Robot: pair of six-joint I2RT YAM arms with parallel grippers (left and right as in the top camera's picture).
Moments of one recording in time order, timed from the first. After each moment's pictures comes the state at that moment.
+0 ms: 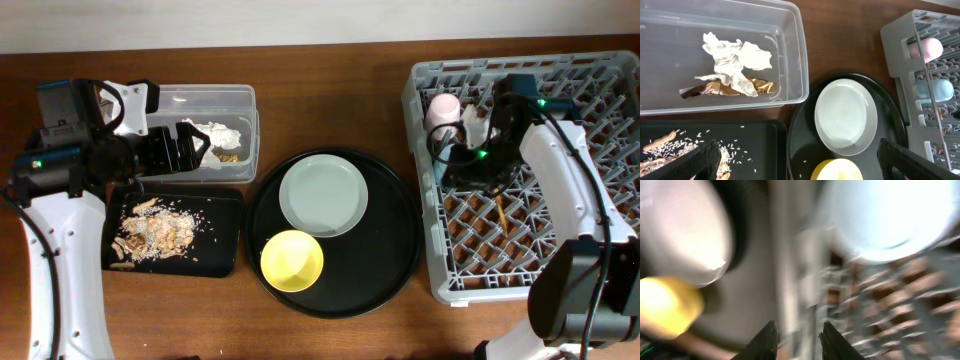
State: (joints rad) left arm 0.19 1.45 1.51 -1.05 0.46 0.04; right arm -0.08 1.78 1.48 -1.26 -0.37 -0.07
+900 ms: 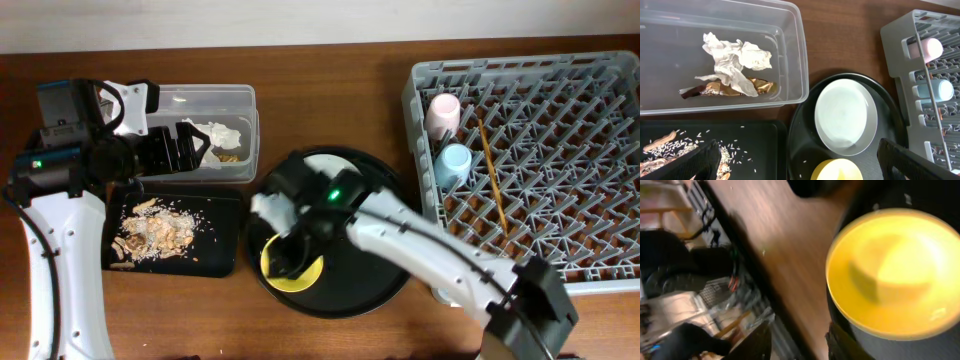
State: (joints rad) left arm 0.19 1.45 1.51 -1.05 0.46 0.04; right arm 0.86 1.78 1.48 -1.00 -0.54 0.11
